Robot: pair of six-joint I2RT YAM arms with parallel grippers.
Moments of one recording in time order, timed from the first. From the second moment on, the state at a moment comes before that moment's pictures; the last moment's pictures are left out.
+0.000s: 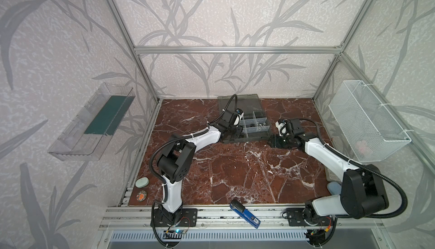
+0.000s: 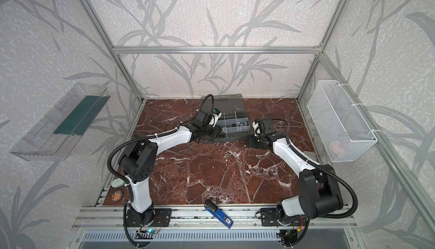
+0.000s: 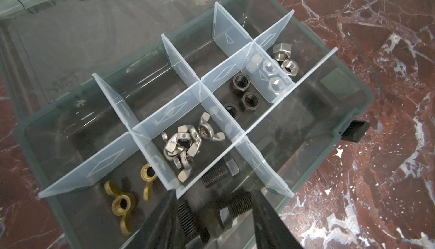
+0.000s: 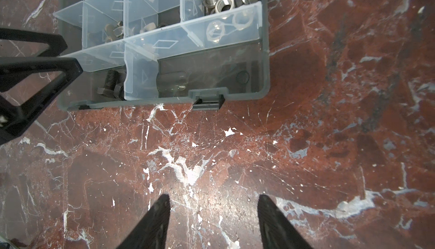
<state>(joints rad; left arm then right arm) -0.59 1.91 1.31 -0.16 0.06 -0.08 0.26 1.42 0.91 -0.48 -0.24 0.32</state>
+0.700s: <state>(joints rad) -0.54 1.34 0.91 -0.12 -0.19 -0.13 0.24 1.35 0.90 -0.44 -0.10 0.09</state>
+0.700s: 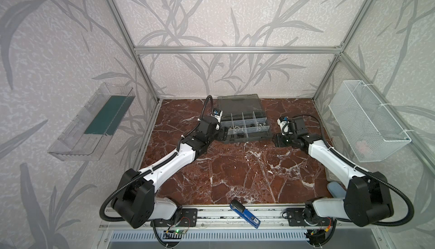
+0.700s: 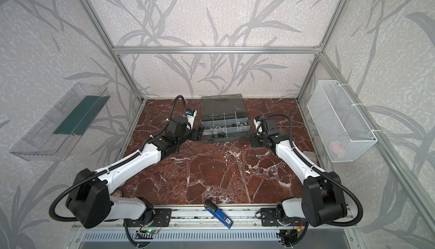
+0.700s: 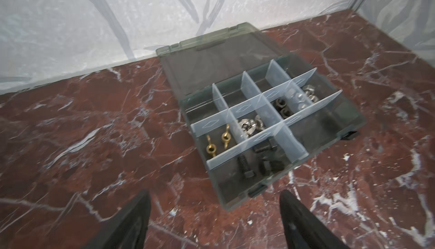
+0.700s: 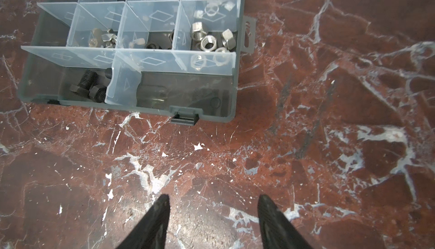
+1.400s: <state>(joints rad) -0.32 1.09 0.61 -0.07 -0.31 -0.15 0.23 1.35 0.61 0.10 0.09 -0.09</state>
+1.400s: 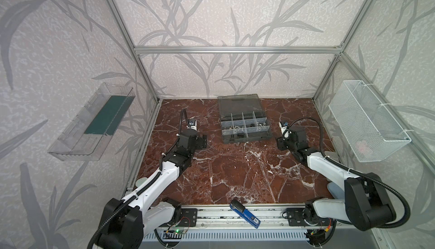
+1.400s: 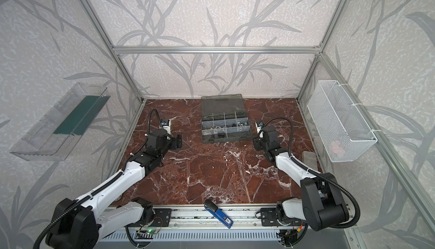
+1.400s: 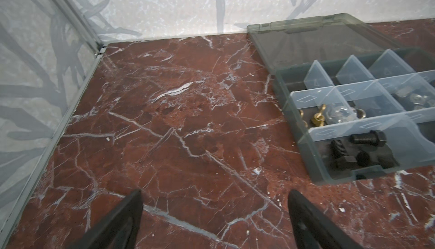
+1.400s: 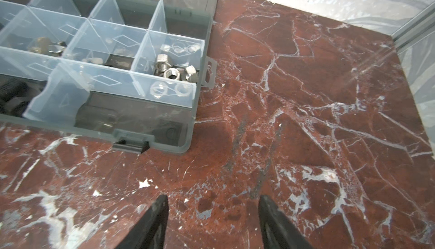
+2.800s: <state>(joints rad) -0.06 1.59 0.25 1.01 -0.29 0.01 0.11 1.57 0.38 0.84 0.10 -0.05</state>
